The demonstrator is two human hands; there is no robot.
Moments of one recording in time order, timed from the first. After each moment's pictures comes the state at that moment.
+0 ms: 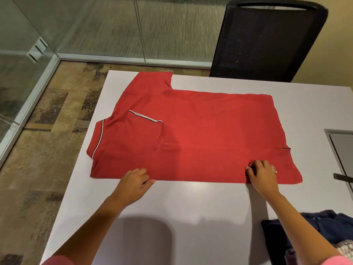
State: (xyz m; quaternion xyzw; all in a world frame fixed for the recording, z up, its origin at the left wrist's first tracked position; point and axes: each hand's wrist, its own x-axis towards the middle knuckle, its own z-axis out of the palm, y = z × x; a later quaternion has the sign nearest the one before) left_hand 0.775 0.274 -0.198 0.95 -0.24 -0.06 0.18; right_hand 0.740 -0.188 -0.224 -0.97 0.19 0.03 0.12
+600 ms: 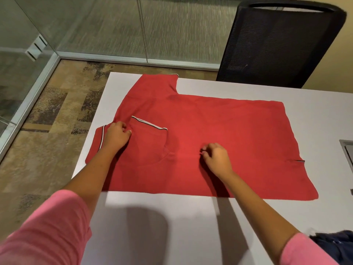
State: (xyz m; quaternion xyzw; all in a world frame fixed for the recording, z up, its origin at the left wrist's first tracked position) left_hand 0.967 0.309 -0.178 0.95 0.11 -0.09 0.29; right_hand 0.858 -0.026 -0.184 -0.95 0.06 0.04 0.29
